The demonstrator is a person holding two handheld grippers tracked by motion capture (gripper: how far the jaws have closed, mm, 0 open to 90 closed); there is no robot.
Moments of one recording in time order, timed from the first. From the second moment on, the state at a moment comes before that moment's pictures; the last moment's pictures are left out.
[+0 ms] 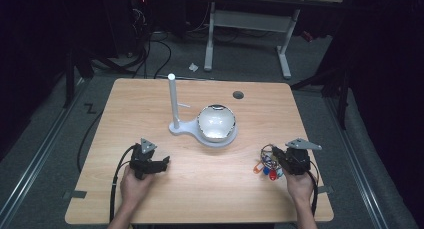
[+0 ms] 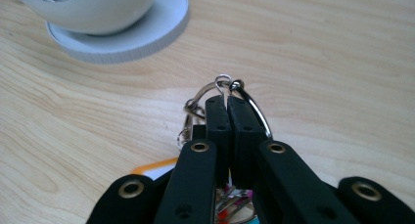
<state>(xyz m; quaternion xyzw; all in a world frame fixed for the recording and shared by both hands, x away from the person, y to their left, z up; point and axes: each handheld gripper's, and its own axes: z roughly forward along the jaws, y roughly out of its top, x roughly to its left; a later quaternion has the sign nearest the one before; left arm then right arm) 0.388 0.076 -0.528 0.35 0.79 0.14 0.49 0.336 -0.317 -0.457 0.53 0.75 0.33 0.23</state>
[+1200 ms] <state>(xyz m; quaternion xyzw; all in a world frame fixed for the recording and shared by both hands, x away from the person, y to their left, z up) 0.387 0.077 -0.528 0.35 0.79 0.13 0.49 0.335 -0.306 -0.356 0.46 0.74 0.41 0.27</state>
